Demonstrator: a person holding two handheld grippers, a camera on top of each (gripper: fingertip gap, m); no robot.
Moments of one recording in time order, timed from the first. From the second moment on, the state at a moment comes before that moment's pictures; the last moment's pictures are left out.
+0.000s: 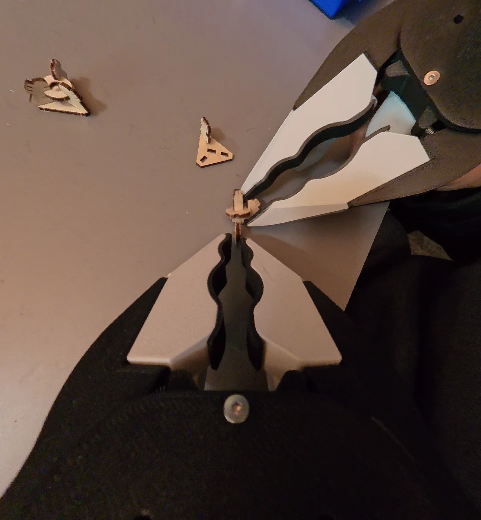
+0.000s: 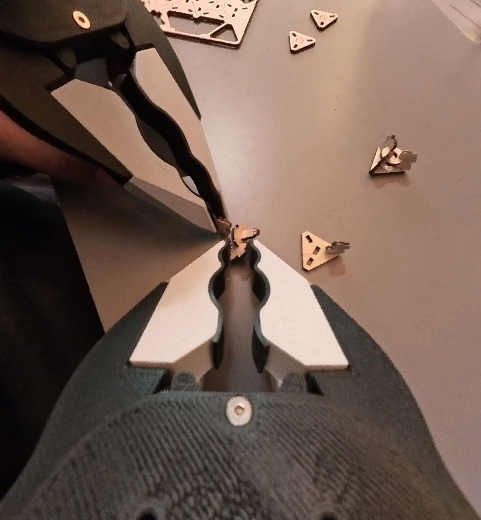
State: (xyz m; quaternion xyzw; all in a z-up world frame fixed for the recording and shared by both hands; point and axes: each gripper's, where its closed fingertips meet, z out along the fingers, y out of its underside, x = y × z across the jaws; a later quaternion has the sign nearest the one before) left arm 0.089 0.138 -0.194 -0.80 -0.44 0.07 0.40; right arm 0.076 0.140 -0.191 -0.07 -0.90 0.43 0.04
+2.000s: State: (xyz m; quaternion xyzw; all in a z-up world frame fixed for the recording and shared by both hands) left arm 0.068 0.107 -0.195 -0.80 -0.43 0.12 0.39; right arm 0.043 0.110 -0.183 0.03 -0.87 0.40 0.30
